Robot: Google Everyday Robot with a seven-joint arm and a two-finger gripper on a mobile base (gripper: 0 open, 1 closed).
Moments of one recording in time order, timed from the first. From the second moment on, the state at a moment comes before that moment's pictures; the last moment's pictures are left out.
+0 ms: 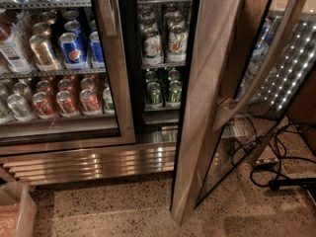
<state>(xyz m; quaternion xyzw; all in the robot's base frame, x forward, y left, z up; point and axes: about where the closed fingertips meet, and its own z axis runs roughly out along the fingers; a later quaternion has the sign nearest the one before) 0.341 0.036 1.319 -0.55 0.59 0.24 0.54</state>
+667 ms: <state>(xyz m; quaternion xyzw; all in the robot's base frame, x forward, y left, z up) 0.341 0.036 1.319 -0.55 0.59 0.24 0.54</state>
